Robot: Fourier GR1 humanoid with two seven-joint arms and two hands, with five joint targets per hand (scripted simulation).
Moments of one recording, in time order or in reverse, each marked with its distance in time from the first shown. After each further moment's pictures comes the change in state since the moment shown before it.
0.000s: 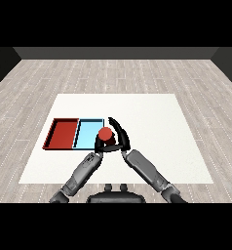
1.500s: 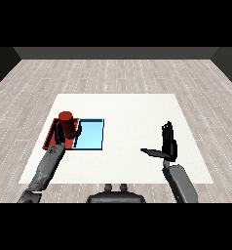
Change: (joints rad) left arm -0.020 0.398 0.327 0.130 -0.107 -0.127 0.122; right arm 0.480 -0.294 -0.392 -0.392 -0.012 0.172 0.004
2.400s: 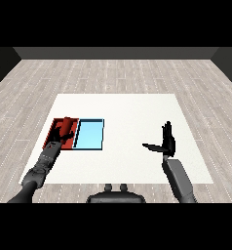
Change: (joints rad) left arm -0.317 0.002 0.091 0.853 -0.114 -0.034 0.032; right arm -0.097 0.034 -0.086 0.264 -0.001 0.050 -0.051
